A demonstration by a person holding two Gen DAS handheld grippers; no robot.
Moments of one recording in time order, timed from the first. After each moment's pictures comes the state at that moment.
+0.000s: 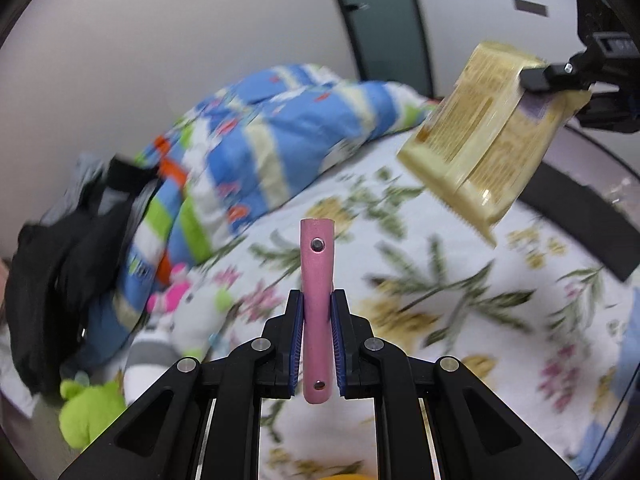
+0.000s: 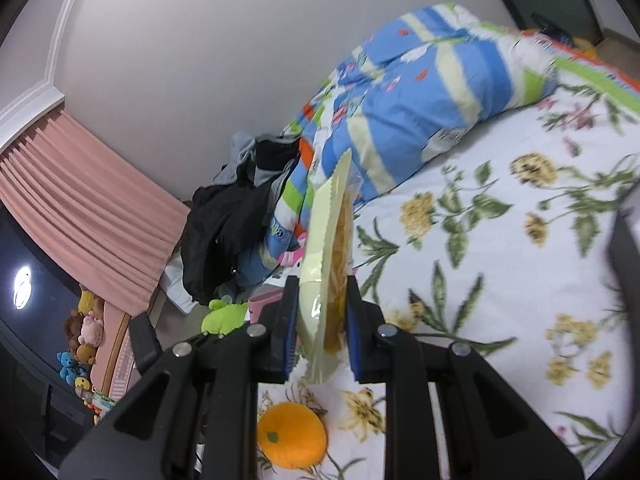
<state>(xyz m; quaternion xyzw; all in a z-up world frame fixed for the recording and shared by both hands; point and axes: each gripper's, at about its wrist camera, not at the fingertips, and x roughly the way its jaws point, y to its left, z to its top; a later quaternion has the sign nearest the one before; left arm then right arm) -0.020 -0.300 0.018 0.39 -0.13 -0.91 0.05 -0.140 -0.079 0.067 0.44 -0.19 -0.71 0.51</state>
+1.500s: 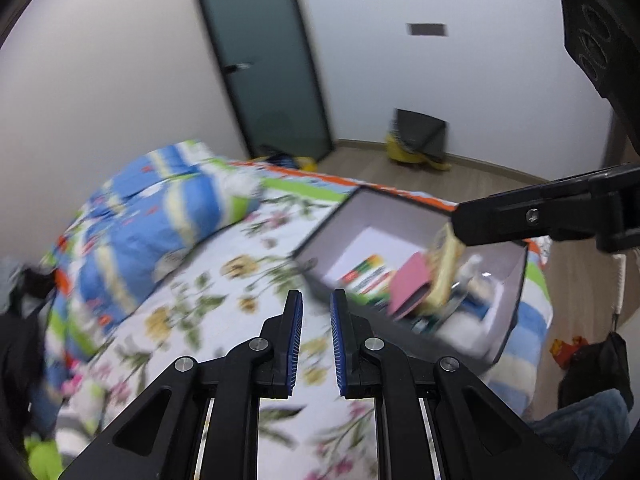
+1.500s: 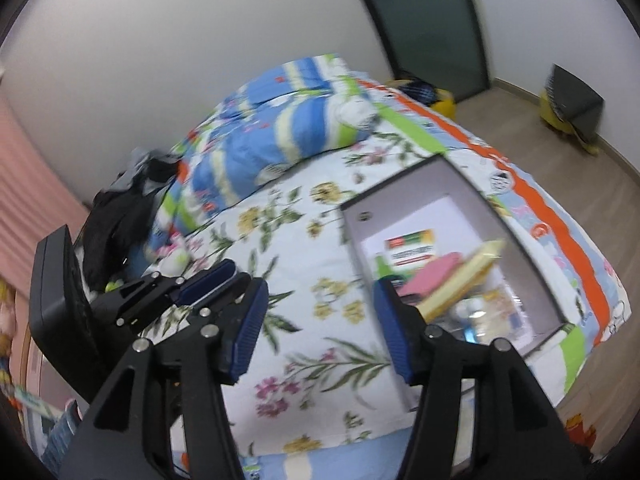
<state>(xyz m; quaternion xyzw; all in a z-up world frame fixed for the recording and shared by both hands) -0.032 -0.036 0.082 0.34 -0.13 -0.93 -0.07 -0.108 0.137 0.112 0.43 -0.07 -0.82 0.36</state>
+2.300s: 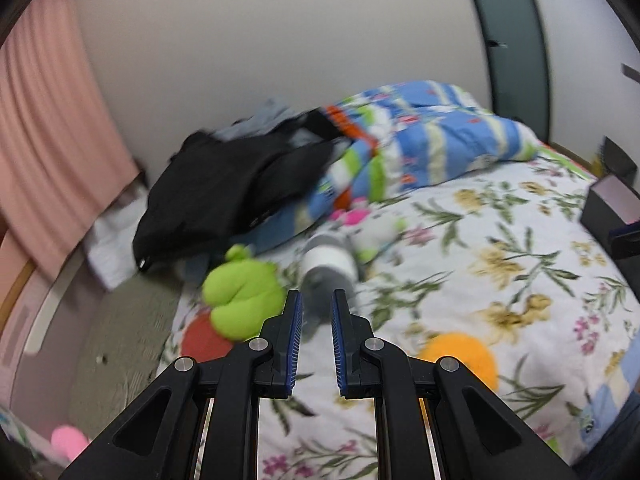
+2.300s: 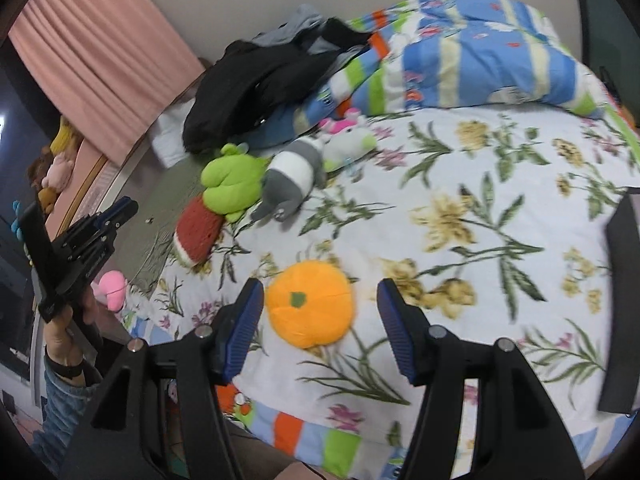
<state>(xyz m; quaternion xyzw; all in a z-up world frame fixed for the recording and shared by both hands) 0.259 -0.429 0.112 0.36 -0.05 -0.89 0.29 0.077 -0.151 0.096 0.47 0.07 -0.68 0.56</state>
